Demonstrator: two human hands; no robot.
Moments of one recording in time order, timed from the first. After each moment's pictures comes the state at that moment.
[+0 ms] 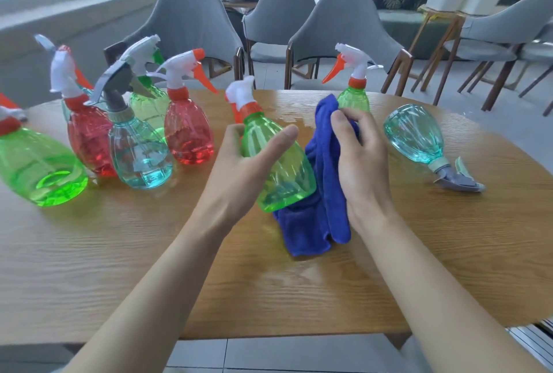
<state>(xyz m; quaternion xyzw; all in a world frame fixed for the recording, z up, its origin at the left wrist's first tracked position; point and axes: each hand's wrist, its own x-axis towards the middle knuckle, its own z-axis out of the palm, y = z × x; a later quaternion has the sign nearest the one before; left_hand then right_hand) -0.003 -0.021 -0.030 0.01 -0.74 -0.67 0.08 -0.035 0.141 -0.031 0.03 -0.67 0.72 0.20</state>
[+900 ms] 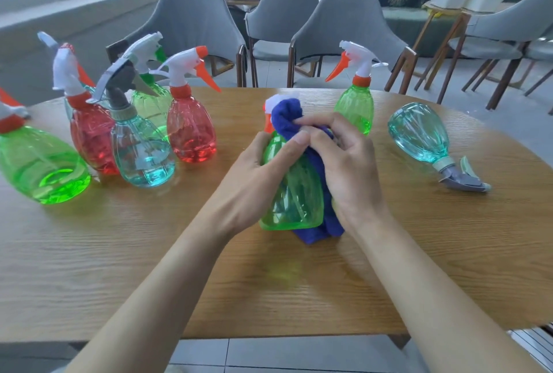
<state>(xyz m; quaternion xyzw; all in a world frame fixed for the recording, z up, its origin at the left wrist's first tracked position) 0.003 -0.019 -0.027 -0.06 -0.78 -0.63 0.01 -0.030 0.128 -0.036 0.13 -0.64 0.74 0.11</state>
